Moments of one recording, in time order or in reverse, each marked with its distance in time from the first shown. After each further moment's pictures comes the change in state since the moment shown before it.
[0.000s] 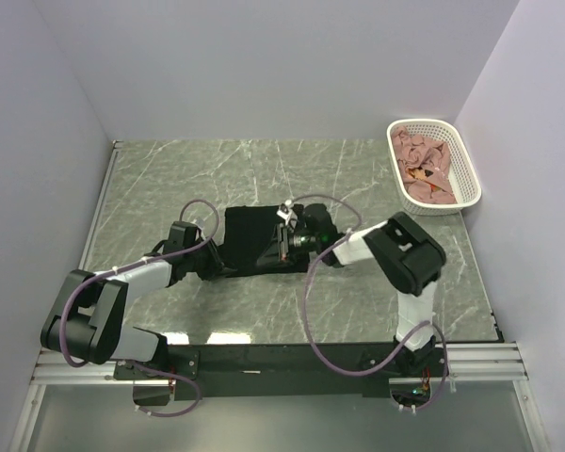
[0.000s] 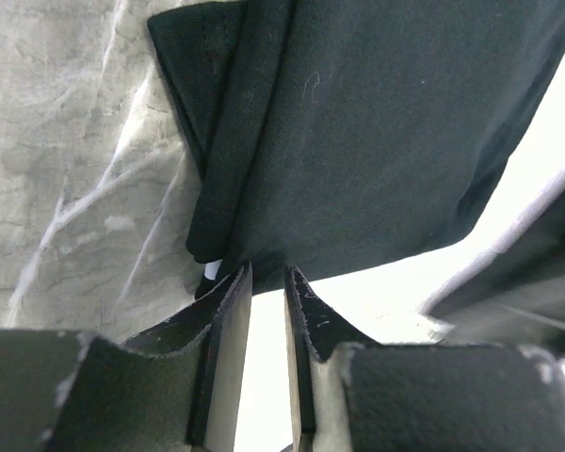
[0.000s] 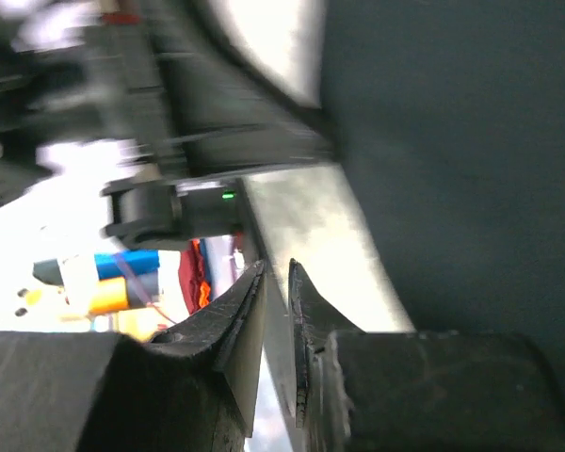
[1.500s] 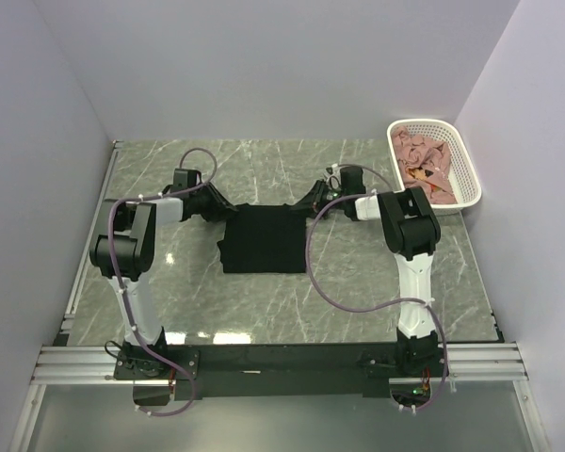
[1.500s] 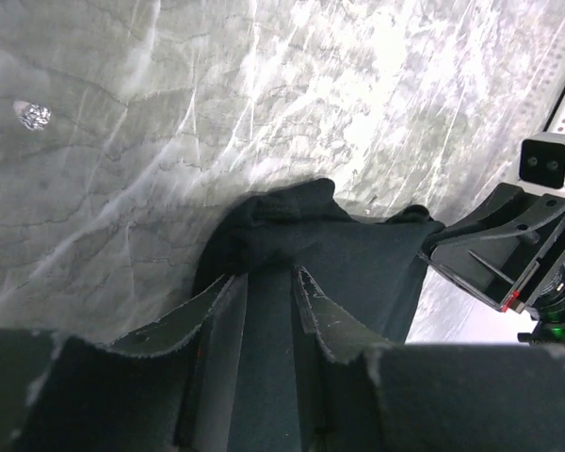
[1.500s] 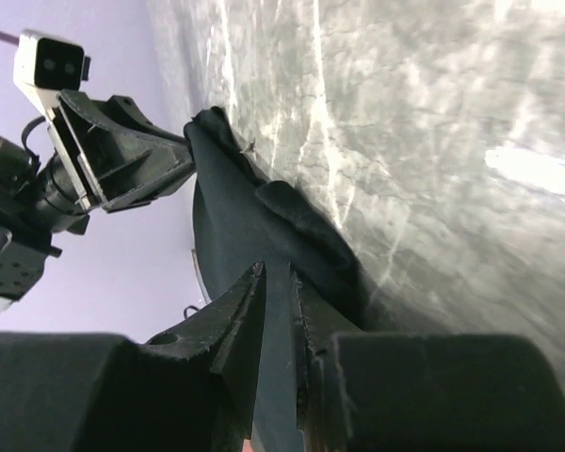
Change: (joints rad) left arm 0.151 0.603 0.644 0.026 0.063 -0.004; right arm -0.377 0.356 0.459 -0.248 0.011 -0.031
